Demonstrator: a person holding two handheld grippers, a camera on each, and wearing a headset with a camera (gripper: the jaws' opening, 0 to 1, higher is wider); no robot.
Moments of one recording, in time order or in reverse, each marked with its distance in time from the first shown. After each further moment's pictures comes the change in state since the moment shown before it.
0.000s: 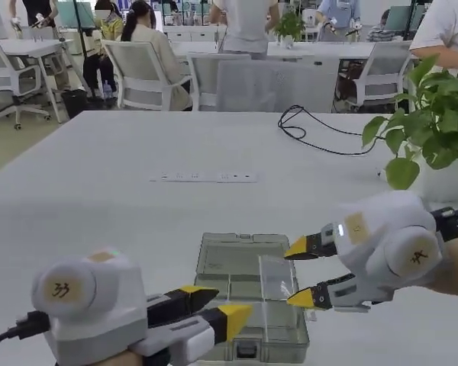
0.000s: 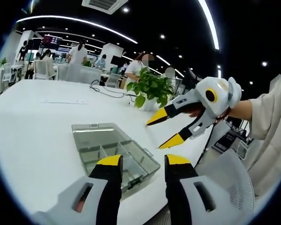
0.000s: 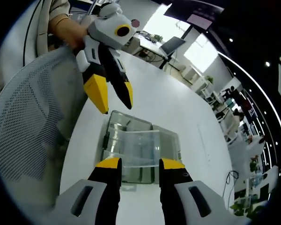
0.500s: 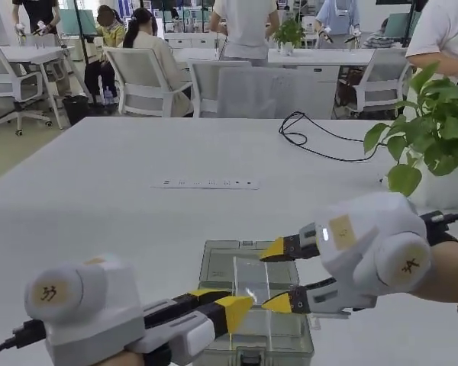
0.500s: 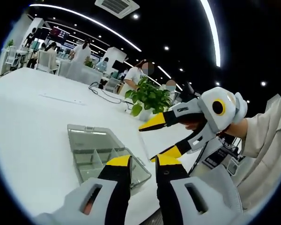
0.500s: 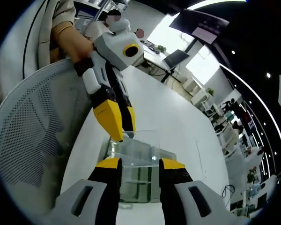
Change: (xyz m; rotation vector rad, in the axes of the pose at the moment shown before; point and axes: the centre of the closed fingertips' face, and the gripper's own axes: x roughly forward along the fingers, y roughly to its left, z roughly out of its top) left arm -0.002 -0.004 0.015 -0.117 -0.074 -0.054; right arm 0.005 -0.002 0.044 -0.055 -0.089 -0.012
